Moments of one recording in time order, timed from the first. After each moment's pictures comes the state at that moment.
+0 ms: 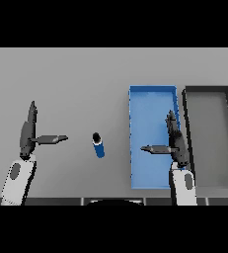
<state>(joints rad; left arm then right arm) -0.11 0.43 -0.16 -1.48 0.24 0.26 0.01 0.00 0.00 0.00 -1.57 0.00 0.00 0.00</state>
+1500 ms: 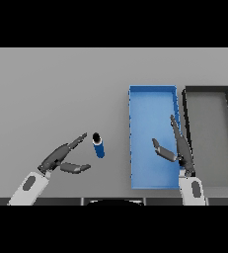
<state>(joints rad) -0.03 0.51 -0.49 -1.59 0.12 -0.20 -0.06 0.10 -0.15 0.08 -1.70 0.17 0.04 -0.09</state>
